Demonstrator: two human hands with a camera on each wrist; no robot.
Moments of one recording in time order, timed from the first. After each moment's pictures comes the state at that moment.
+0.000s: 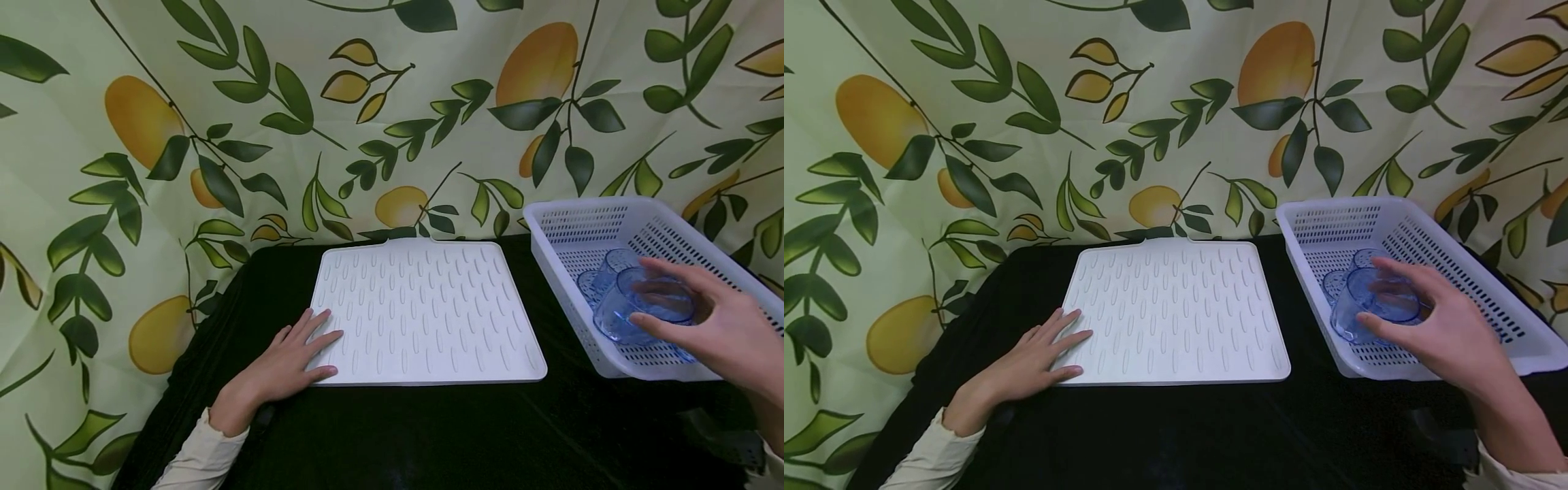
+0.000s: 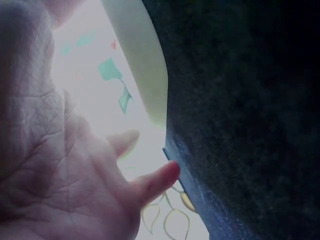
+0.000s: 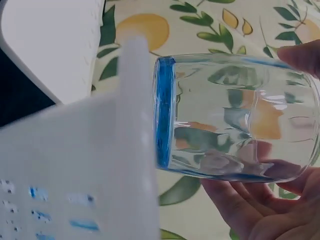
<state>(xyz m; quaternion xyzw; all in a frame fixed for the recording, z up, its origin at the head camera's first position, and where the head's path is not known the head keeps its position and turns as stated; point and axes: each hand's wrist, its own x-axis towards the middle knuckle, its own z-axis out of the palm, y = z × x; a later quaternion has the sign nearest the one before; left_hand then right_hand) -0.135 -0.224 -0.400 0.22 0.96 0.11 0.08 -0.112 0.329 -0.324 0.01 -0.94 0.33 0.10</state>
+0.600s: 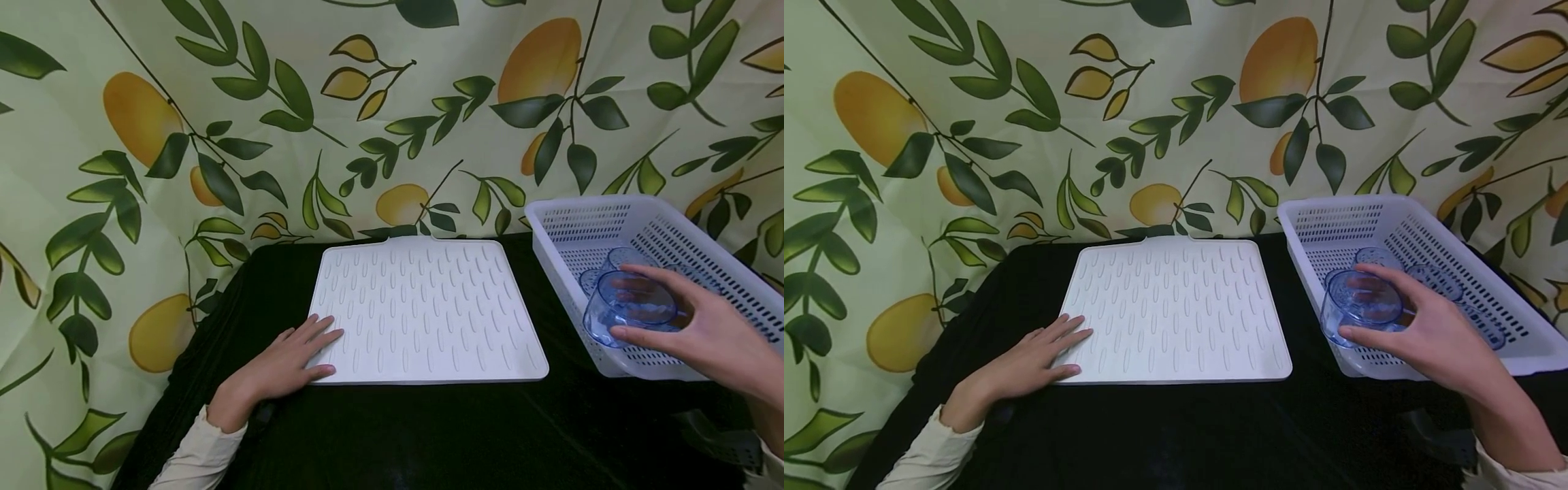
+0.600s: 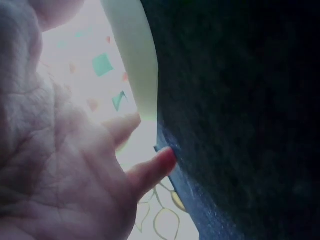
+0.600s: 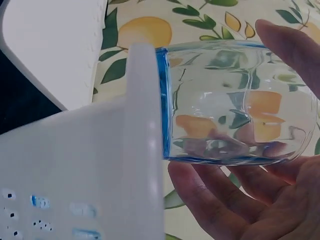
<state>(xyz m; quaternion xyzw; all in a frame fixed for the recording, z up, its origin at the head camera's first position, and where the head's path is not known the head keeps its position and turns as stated) -0.137 -0.227 -0.397 0.22 0.96 0.12 0.13 -0.118 0.331 -0.338 0.04 -0.95 0.29 0.05</state>
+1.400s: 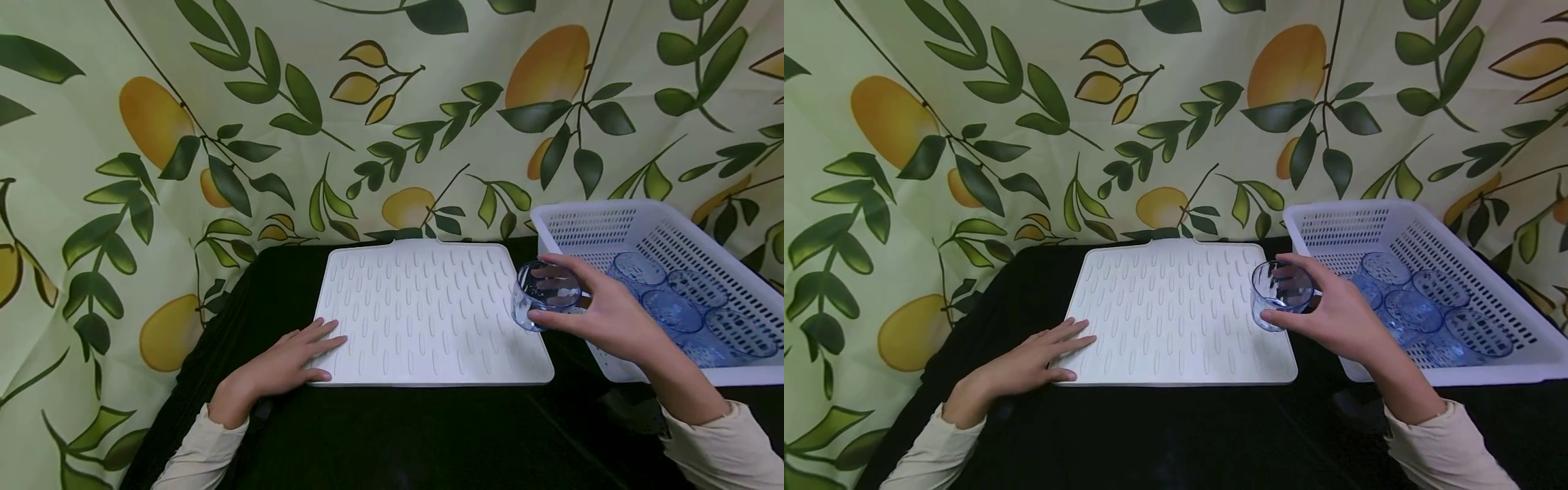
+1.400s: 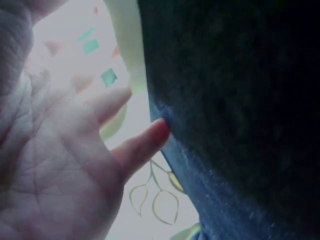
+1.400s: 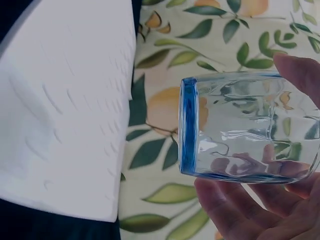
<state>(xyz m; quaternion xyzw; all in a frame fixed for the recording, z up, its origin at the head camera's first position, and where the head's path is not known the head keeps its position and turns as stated) -0.139 -0.238 -0.389 0.24 0.95 0.15 0.15 -0.138 0.234 -0.308 0.11 -0.93 0.36 0.02</state>
